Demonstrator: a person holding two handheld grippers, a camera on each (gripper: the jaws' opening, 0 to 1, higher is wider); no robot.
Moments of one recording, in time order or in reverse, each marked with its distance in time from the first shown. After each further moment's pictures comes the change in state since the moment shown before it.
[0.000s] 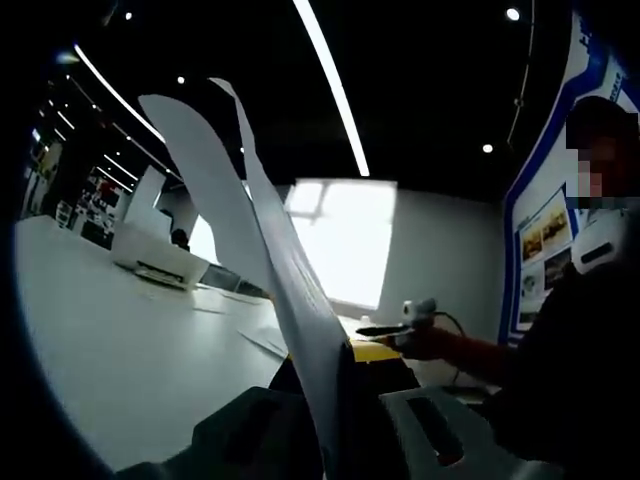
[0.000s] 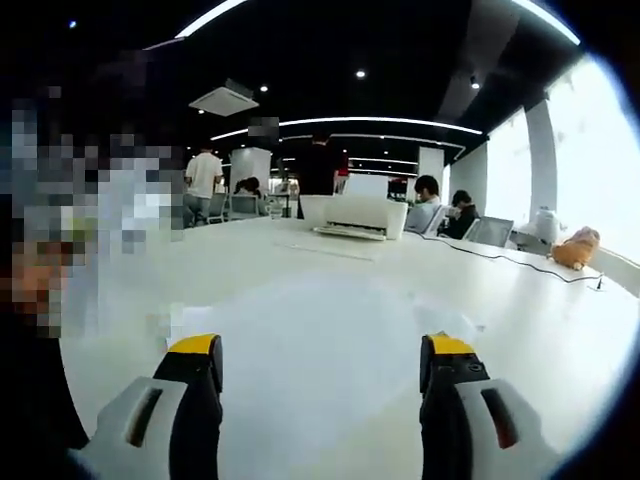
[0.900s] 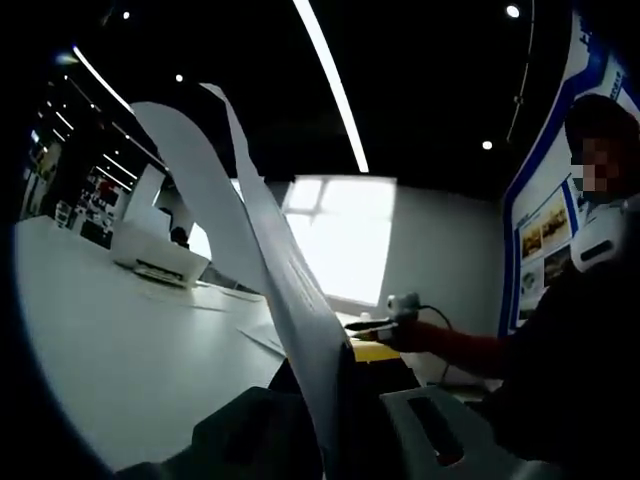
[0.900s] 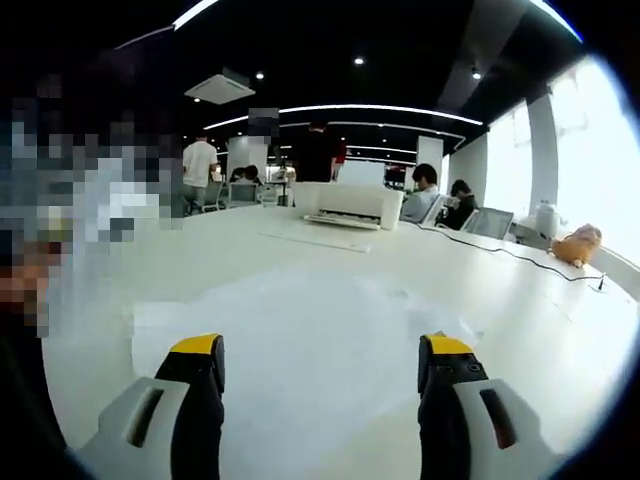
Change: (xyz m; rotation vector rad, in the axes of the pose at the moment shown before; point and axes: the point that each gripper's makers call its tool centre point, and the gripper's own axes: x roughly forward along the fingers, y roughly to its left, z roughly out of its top) left arm 0.001 -0.001 -0.003 0.003 0.015 -0.002; right arm 0.029 -0.027 -0.003 0.001 0.059 -0.010
